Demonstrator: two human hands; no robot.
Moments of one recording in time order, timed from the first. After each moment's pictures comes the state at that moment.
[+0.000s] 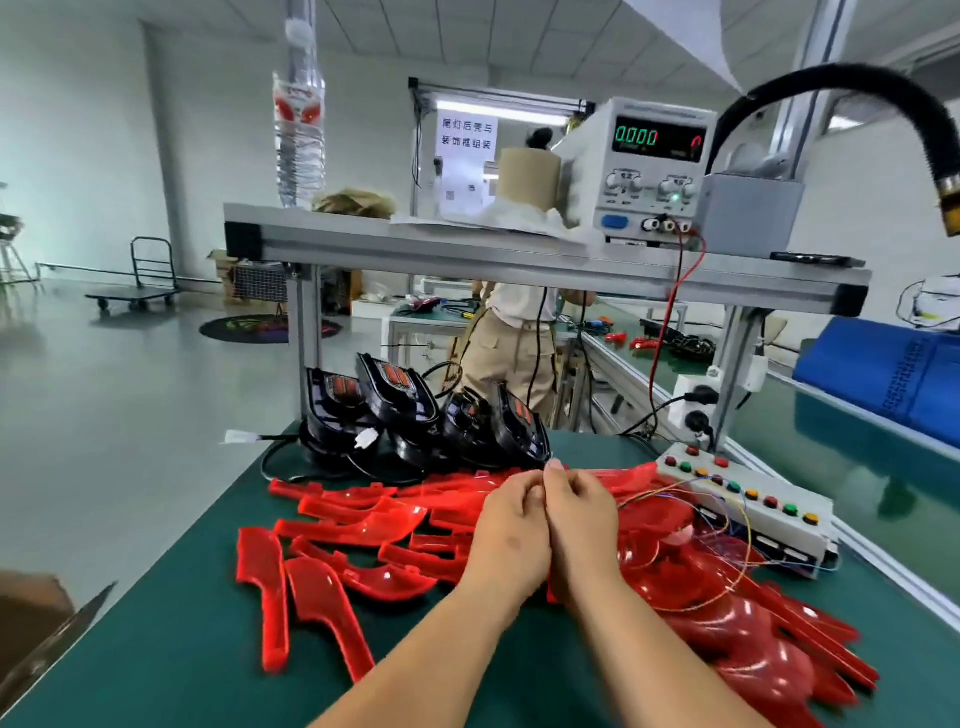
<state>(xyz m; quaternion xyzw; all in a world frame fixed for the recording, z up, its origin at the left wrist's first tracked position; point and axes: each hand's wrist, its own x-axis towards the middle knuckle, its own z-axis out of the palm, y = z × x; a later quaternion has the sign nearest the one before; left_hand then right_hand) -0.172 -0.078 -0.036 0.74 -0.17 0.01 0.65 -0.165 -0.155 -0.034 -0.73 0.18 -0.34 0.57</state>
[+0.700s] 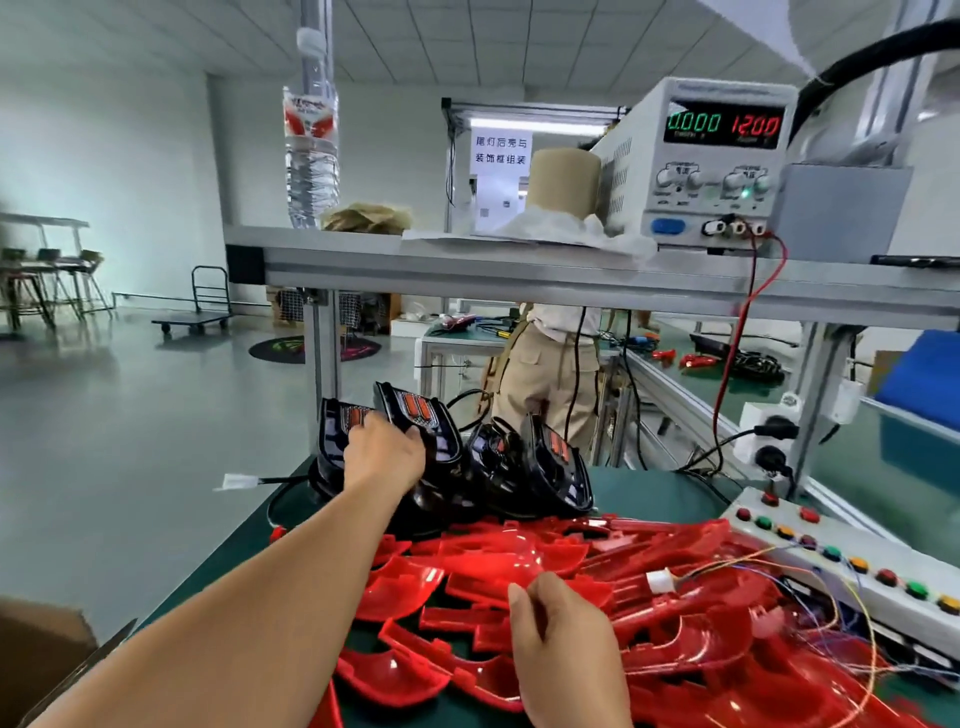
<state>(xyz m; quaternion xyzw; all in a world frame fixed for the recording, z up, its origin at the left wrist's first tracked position) 0.018 0.010 -0.001 0.90 0.09 0.14 0.41 -0.155 -0.136 -0.087 -0.88 0.08 -0.25 0.40</state>
